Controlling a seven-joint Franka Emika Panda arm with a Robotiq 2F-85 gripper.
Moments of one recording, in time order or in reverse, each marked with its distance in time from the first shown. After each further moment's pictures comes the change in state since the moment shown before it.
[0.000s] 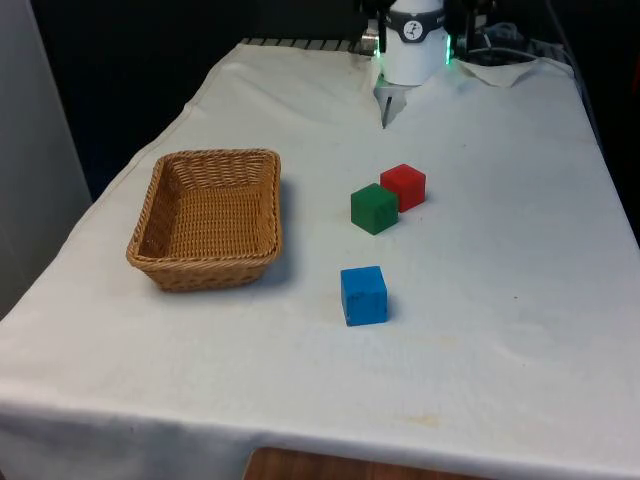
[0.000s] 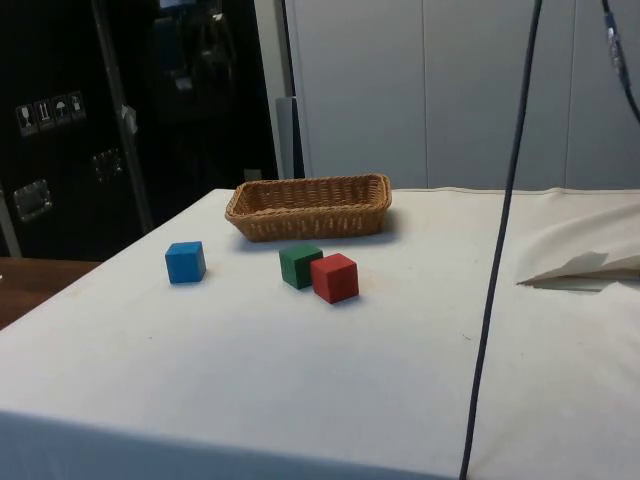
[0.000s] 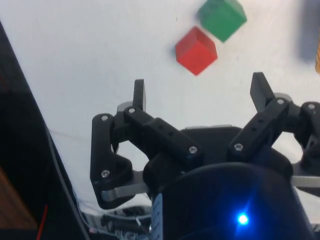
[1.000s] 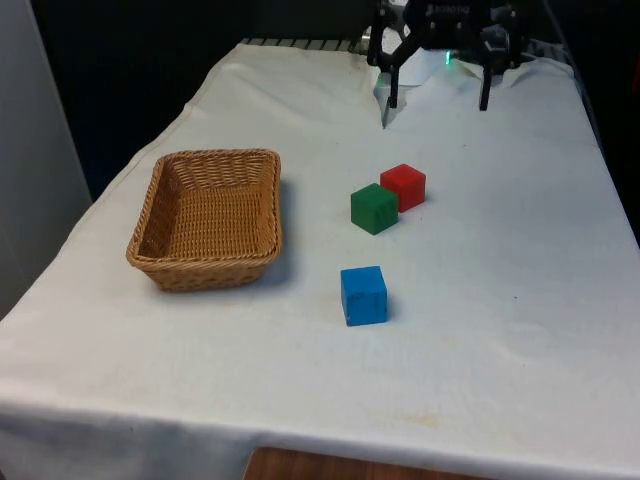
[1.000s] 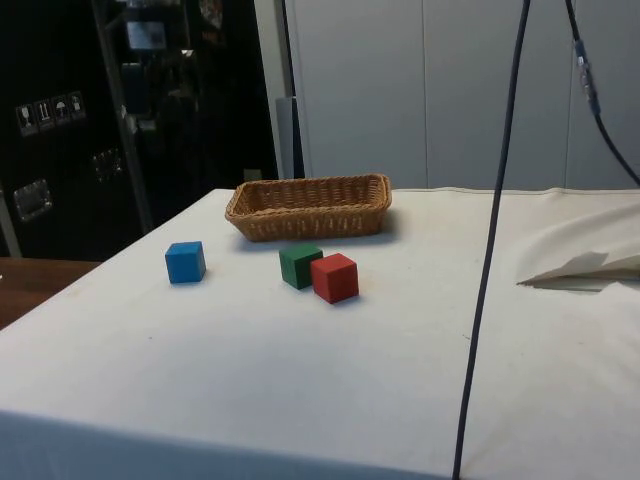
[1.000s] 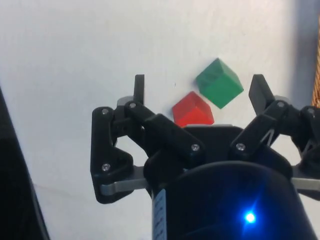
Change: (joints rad) arm 0.010 0.097 0.034 0.008 -0.072 0.226 0.070
